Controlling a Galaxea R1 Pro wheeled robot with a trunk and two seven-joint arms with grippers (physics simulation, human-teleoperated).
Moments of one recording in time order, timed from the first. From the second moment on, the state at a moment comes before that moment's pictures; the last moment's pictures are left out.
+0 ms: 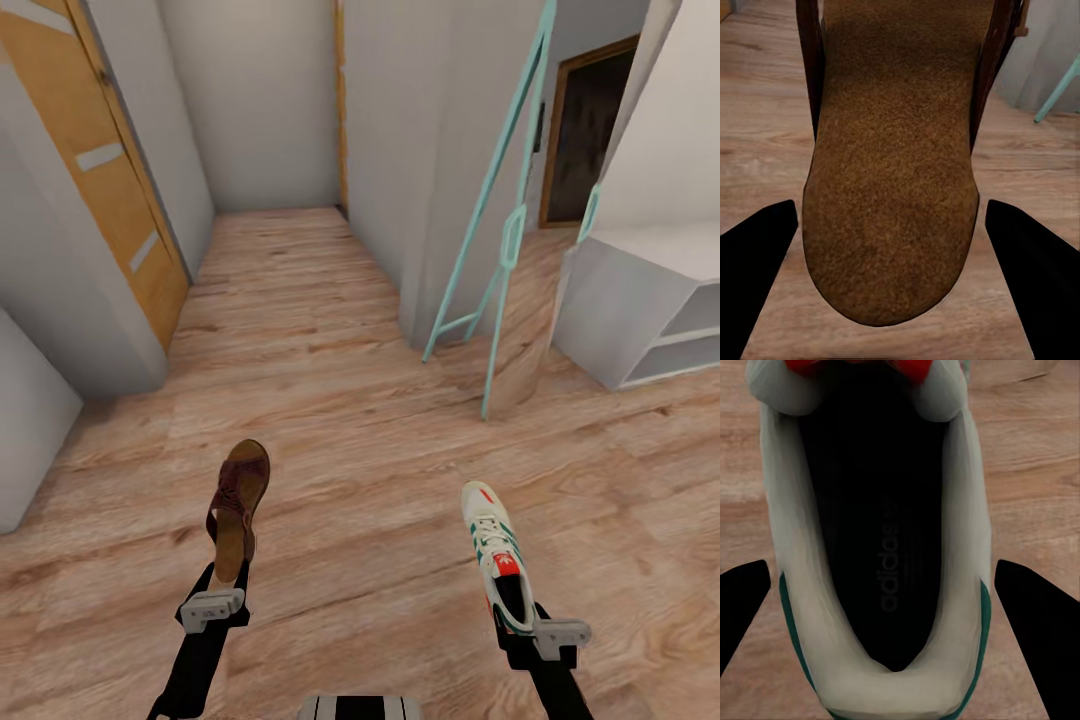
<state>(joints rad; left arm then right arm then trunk) -0.07 0.05 -0.15 -1.07 0.26 -0.59 0.01 -0.13 -0.02 -0.18 -0.83 0.17 -0.46 0.04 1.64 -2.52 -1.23</state>
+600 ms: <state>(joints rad) -0.07 0.05 -0.15 -1.07 0.26 -0.59 0.01 -0.13 -0.02 -0.18 -0.83 0.17 -0.46 0.03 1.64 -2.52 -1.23</state>
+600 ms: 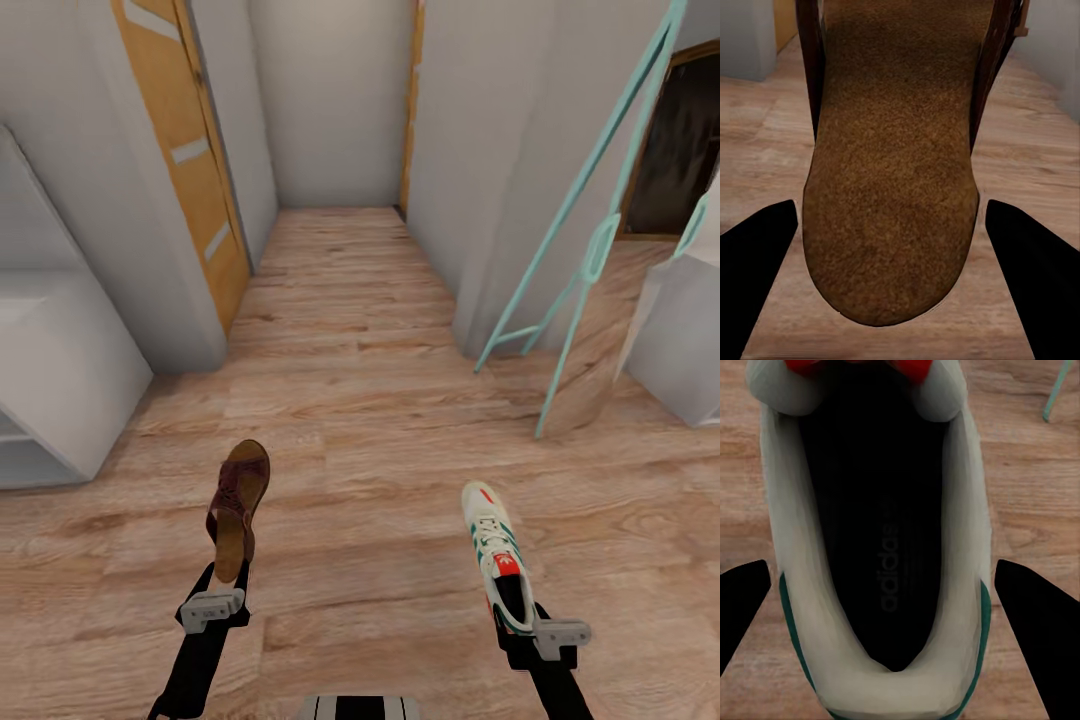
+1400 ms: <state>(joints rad) -0.07 0.05 -0.15 -1.07 0.26 -0.59 0.01 -0.13 -0.02 -0.19 -0.83 0.17 -0.46 0.03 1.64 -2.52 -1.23</state>
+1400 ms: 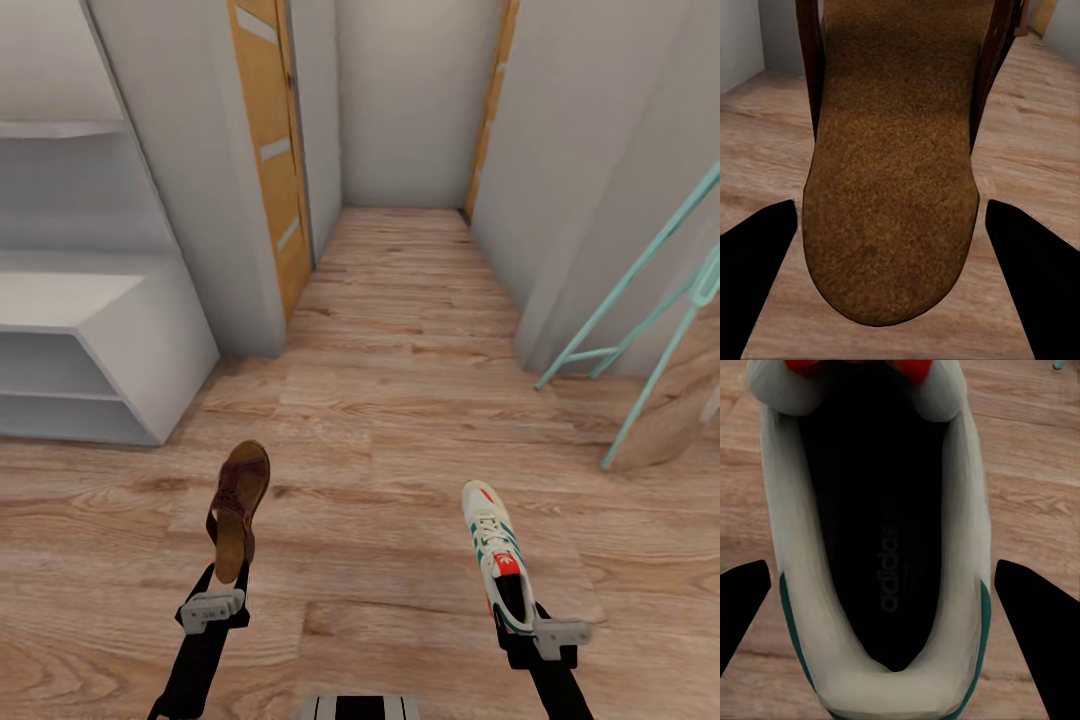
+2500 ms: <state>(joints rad) -0.07 0.05 -0.15 -1.04 0.26 -0.58 0.00 -0.13 -0.02 -0.19 -0.83 0.16 -0.46 0.03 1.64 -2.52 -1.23</state>
